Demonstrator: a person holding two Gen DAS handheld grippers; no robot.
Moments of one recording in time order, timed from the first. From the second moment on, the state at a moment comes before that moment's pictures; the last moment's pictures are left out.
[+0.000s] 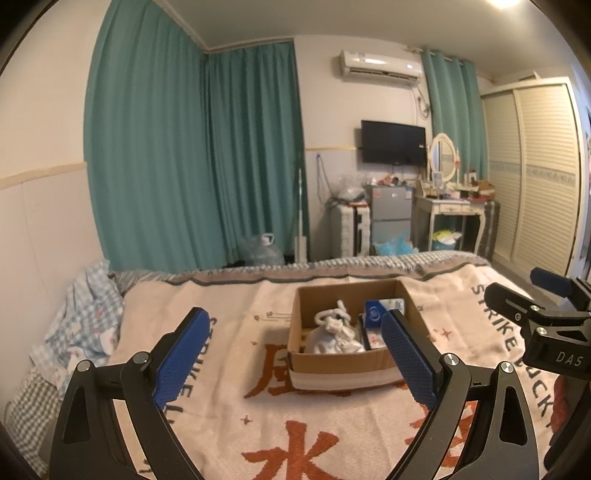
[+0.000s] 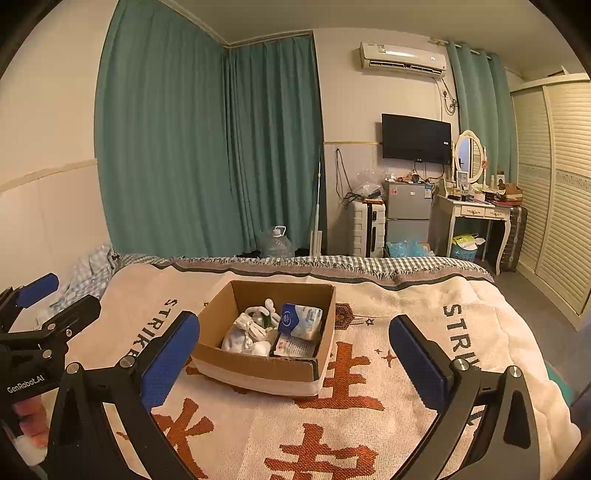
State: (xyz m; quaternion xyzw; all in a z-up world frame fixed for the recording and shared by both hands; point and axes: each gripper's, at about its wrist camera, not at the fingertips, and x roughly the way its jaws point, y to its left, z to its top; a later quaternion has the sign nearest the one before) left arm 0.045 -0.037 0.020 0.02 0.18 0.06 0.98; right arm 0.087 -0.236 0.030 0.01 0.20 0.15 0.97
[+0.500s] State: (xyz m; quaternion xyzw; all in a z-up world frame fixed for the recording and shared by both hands) left arm 0.045 -0.039 0.019 0.02 0.18 0.06 0.98; right arm 0.088 -0.236 0.027 0.01 0.20 0.15 0.97
